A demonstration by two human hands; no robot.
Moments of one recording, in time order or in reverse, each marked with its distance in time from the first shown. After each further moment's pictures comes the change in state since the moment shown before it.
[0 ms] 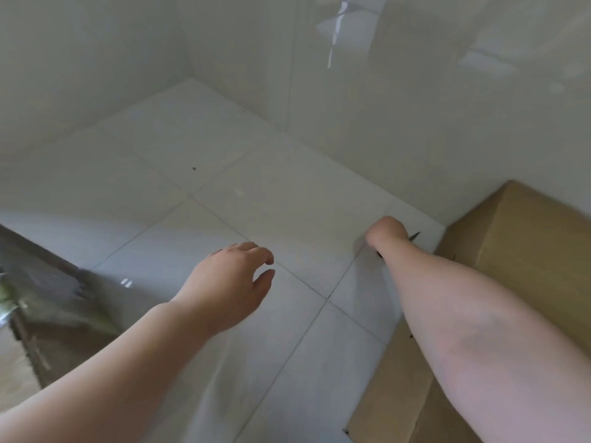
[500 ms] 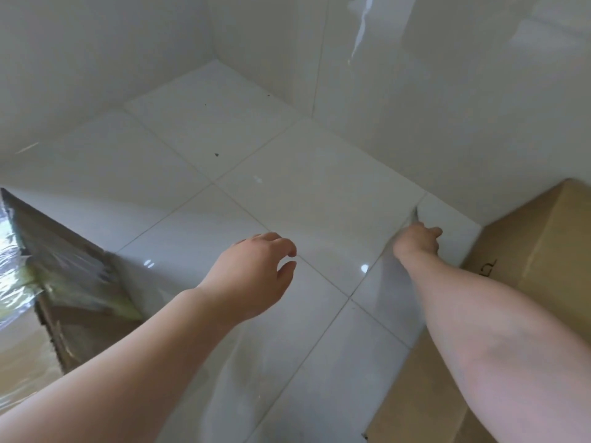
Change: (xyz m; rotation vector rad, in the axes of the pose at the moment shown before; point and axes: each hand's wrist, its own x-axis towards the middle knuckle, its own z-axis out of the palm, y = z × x) left_hand 0.009 -0.003 0.001 -0.022 -0.060 -0.049; right_hand 0.024 0.014 0.047 0.160 0.110 0.170
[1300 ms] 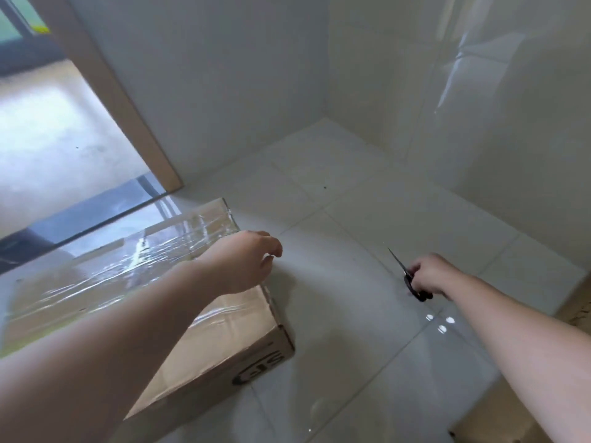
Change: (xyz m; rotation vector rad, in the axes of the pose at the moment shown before) left_hand -0.134 -0.085 -0.147 0.292 -0.046 -0.148; right_hand -0.184 -0.073 -0.050 -0.165 -0.491 -0.604
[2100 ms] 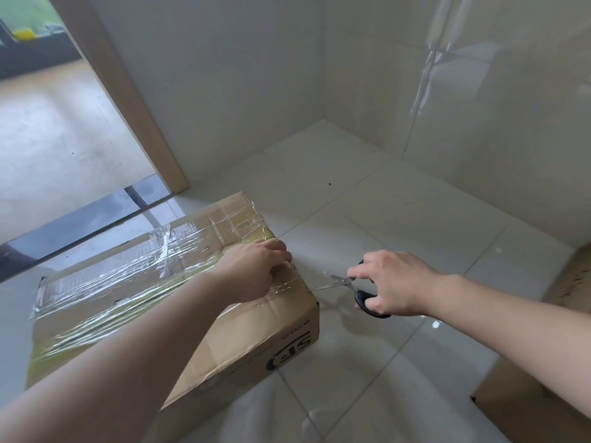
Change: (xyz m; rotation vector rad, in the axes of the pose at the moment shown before) left_hand -0.040 -0.047 0.031 0.022 0.008 0.182; right_hand -0.131 -0.103 0.045 -0.497 0.288 -0.749
